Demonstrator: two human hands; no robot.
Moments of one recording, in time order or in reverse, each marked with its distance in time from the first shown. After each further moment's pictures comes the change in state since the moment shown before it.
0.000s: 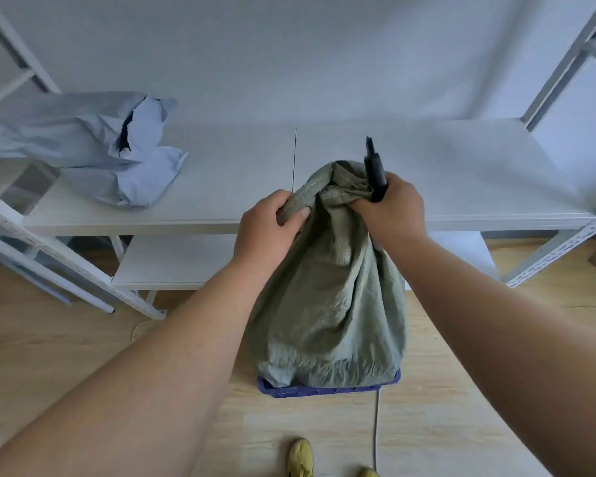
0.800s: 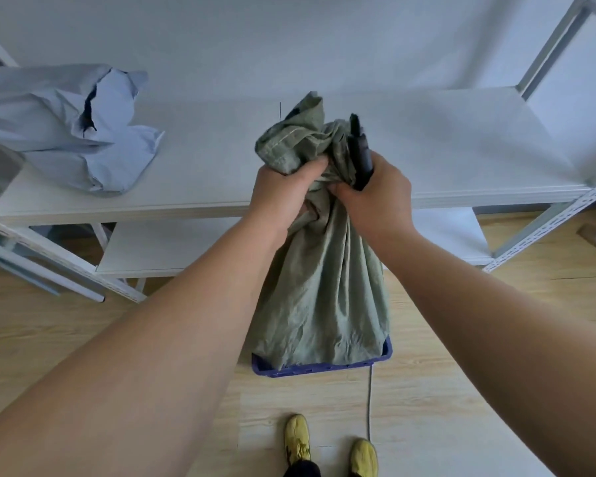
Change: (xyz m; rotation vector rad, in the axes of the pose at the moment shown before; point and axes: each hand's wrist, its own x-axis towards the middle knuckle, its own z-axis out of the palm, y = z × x) left_hand 0.023 0.040 0.032 -0.643 -0.092 -0.359; right_hand -0.004 0.011 0.008 0.034 0.069 -0.064
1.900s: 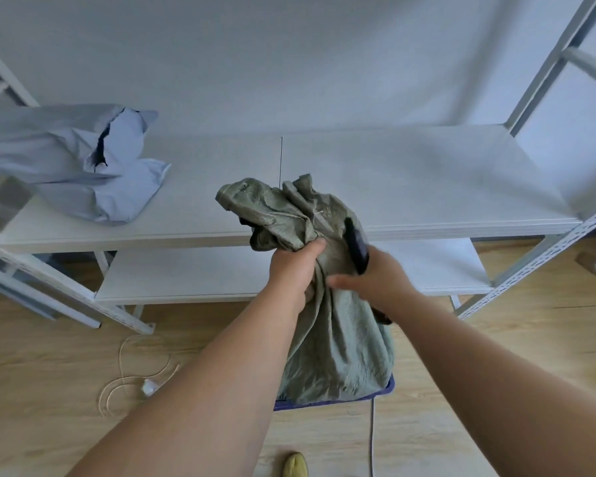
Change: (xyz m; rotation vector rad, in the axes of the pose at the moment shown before) left_hand -0.012 -0.046 0.019 -0.113 0.154 -0.392; right_hand -0.024 0.047 -0.002 -0.034 -0.387 0.276
